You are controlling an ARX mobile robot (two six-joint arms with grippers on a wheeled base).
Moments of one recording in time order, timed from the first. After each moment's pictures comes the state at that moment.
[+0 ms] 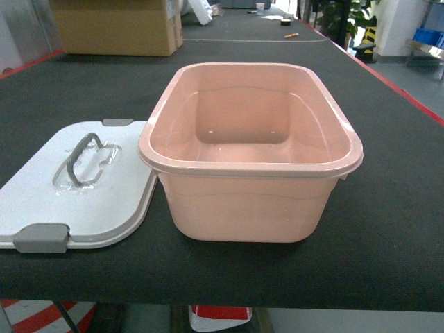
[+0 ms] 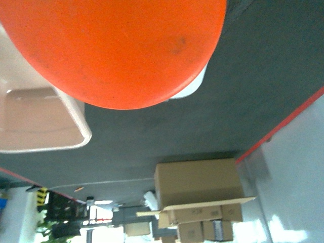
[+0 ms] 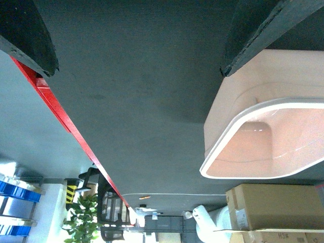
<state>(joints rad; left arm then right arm) -0.21 0.91 0.28 0.67 -0.22 0.10 0.00 0.01 0.01 0.00 0.00 0.00</state>
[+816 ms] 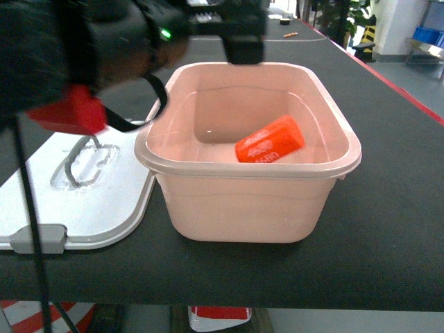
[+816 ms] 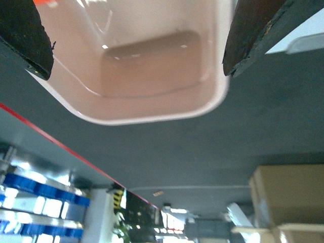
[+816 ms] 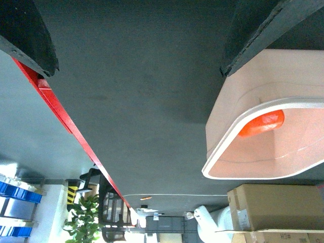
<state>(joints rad) -0.43 1.79 0.97 0.84 -0.18 -0.05 0.00 0.01 0.01 -0.01 0.00 0.00</state>
